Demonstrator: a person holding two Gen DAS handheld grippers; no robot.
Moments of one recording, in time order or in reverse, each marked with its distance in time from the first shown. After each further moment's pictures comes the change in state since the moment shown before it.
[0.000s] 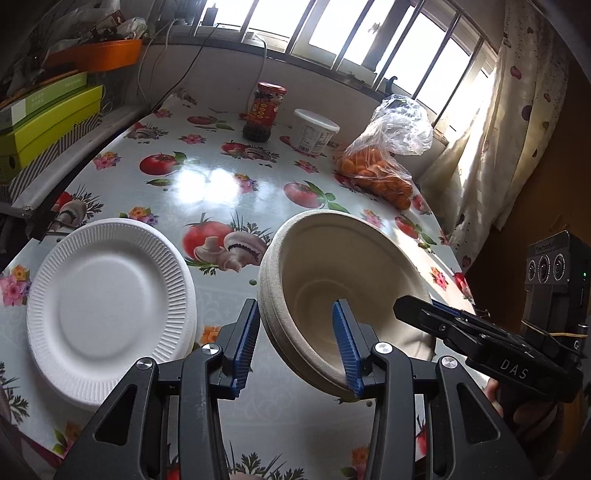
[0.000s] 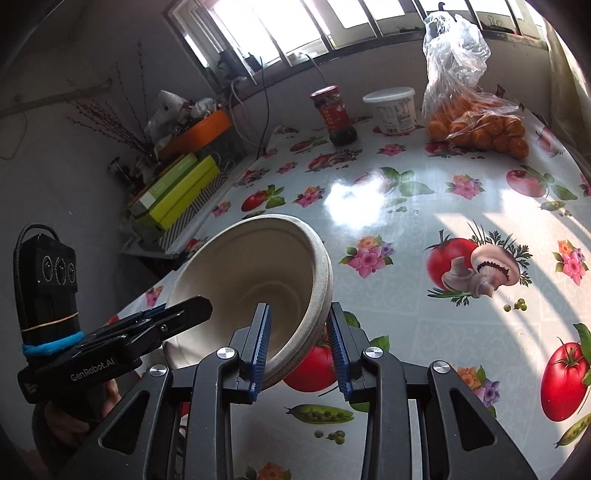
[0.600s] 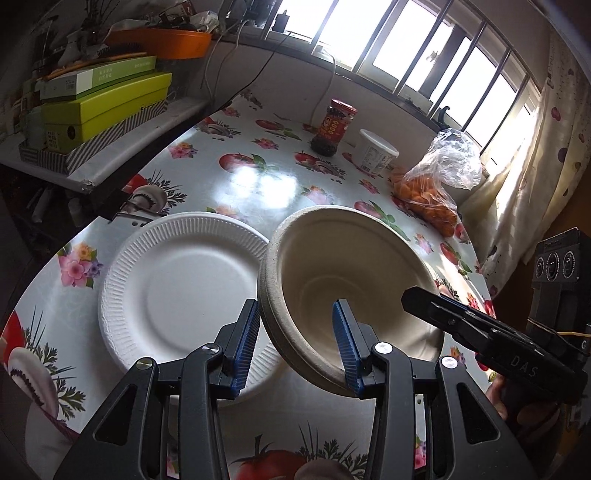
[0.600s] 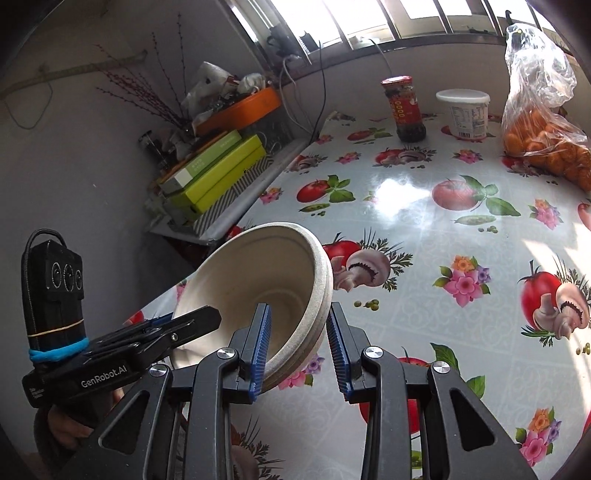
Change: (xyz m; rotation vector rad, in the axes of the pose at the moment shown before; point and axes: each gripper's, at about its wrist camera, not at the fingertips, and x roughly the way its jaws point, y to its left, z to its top) left arm -0.032 0.071 -0.002 -0.125 -0.032 0.112; right arm 0.056 0.065 0.019 -0.098 0.059 0.104
